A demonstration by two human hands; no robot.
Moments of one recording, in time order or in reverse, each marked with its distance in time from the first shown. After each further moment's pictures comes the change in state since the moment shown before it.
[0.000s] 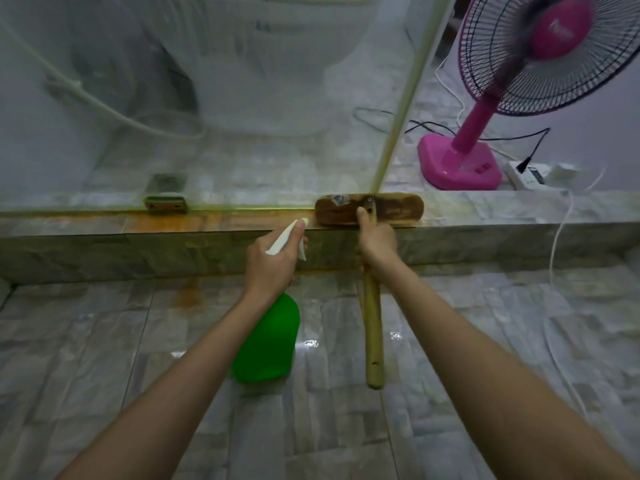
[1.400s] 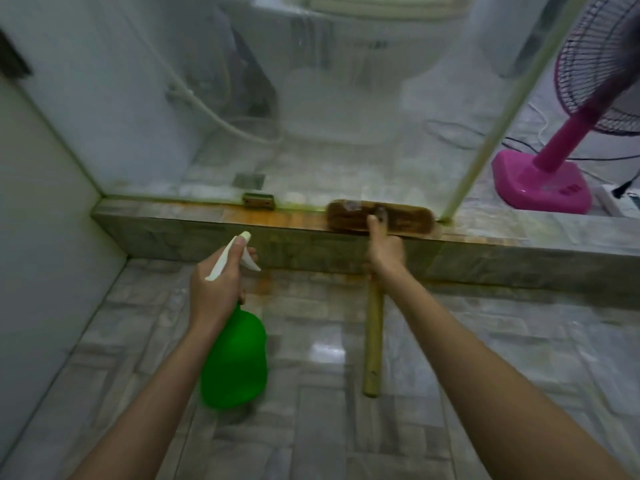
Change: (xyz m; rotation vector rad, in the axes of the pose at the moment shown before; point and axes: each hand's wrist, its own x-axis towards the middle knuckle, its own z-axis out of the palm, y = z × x) left_hand -0.028 -0.036 -0.159 -0.041 0.293 -0.075; right_hand -0.061 -0.031 0.087 0.081 -0.142 0.011
